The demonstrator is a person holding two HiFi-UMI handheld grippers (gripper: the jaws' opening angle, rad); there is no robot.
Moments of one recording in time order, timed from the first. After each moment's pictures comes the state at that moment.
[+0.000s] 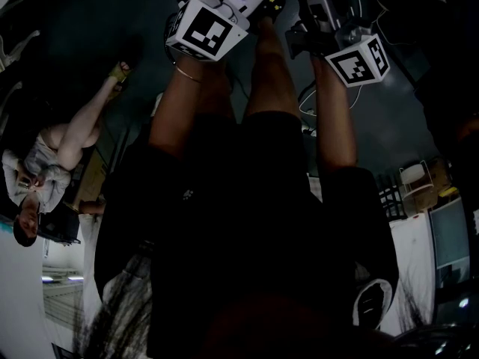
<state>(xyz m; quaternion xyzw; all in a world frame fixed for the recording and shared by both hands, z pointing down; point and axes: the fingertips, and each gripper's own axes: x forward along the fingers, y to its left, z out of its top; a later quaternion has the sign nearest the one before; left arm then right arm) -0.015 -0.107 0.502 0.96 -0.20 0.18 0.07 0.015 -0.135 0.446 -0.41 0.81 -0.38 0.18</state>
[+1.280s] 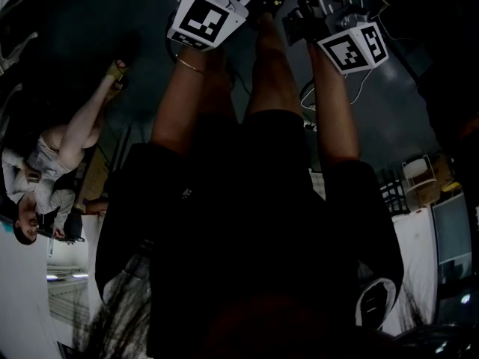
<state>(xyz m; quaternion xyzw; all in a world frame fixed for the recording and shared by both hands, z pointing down) -0.020 -0.117 0.517 0.95 -0.24 0.17 0.11 0.011 -0.142 0.459 -0.43 0.82 -0.35 0.14</state>
